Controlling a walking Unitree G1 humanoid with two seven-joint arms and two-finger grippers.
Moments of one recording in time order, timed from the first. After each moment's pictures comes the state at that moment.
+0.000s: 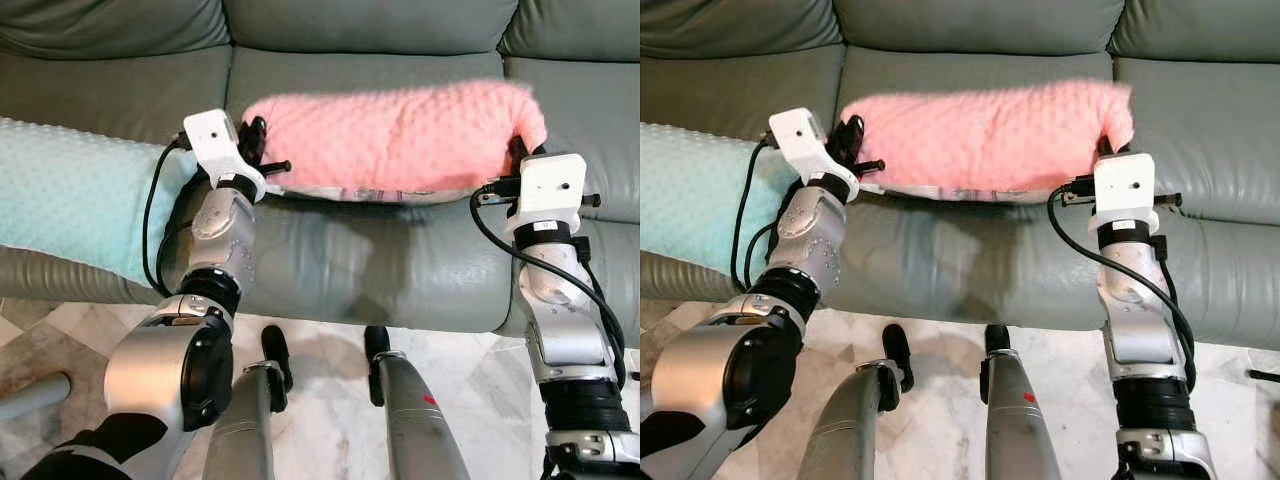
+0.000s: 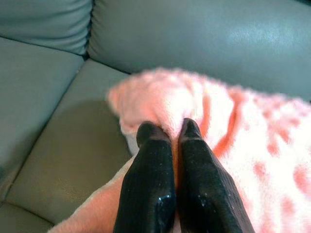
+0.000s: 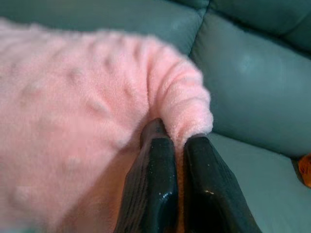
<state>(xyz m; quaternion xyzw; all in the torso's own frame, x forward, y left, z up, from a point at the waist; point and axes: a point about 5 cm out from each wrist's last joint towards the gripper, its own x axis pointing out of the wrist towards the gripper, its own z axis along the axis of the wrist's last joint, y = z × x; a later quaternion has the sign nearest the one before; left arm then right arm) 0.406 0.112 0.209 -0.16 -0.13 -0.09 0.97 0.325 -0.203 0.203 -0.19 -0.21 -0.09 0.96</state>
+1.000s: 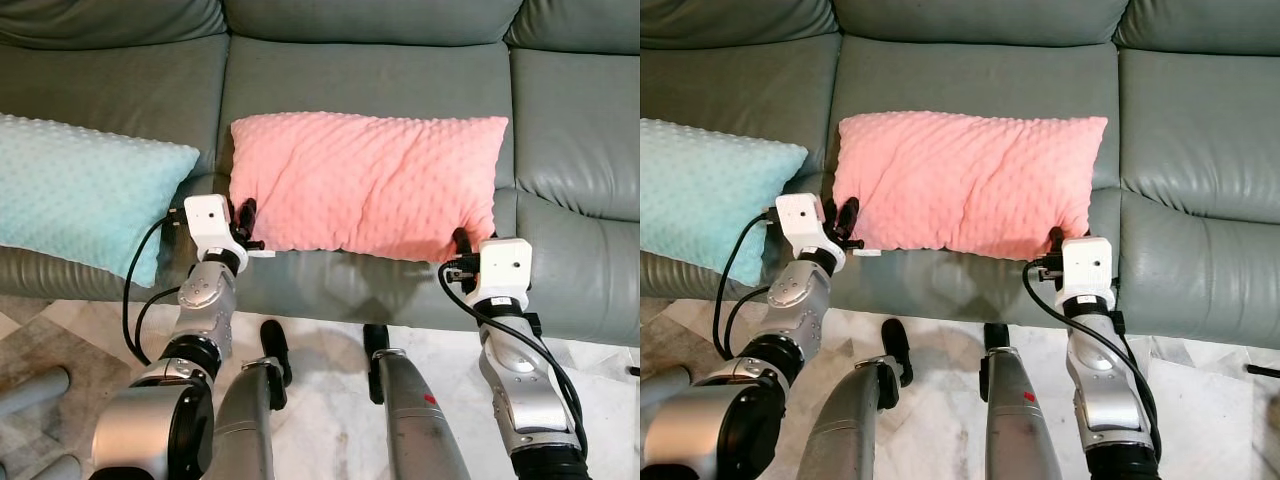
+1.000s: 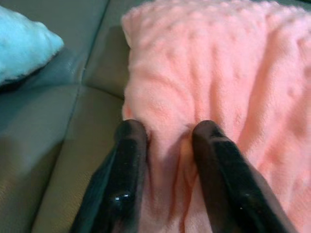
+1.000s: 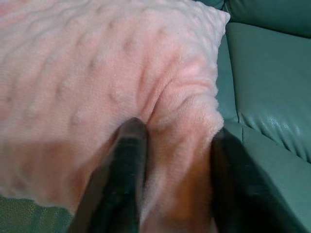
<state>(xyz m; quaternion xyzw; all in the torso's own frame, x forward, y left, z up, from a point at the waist) 0.370 0.140 0.115 -0.09 -0.03 -0.05 0.99 0.301 -0.186 0.124 -0.11 -0.07 -0.03 0.99</state>
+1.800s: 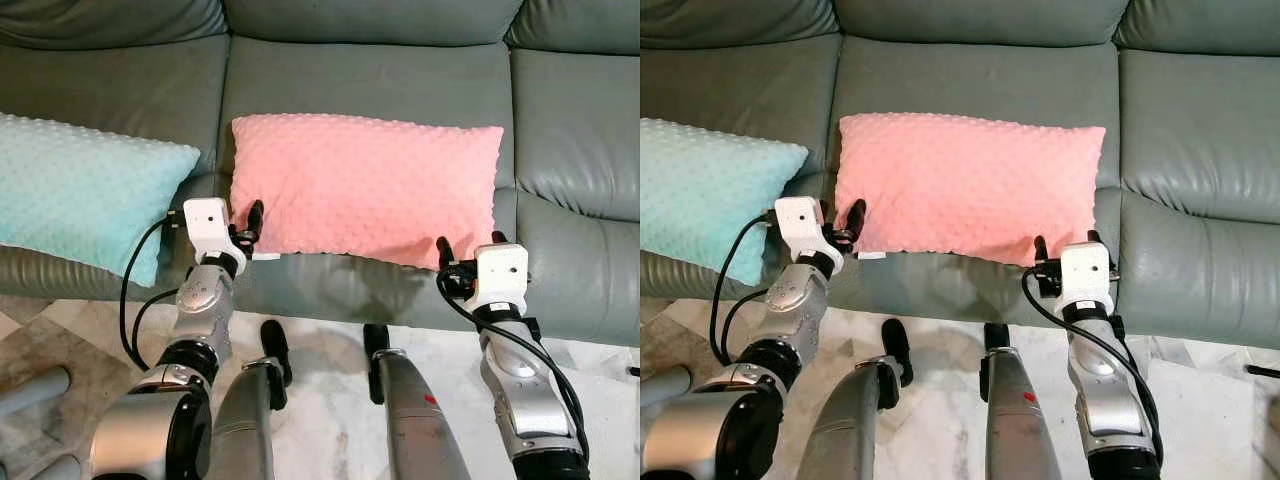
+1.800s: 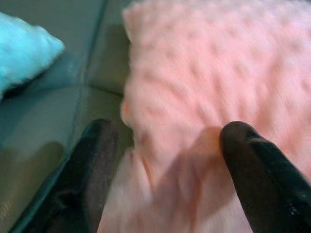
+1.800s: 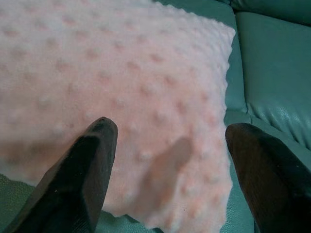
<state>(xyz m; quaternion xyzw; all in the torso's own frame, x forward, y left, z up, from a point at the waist) 0.364 0.147 0.109 -0.06 -0.03 -0.07 1.00 0.299 -0.187 0.113 -0.11 -0.05 -0.02 0.99</state>
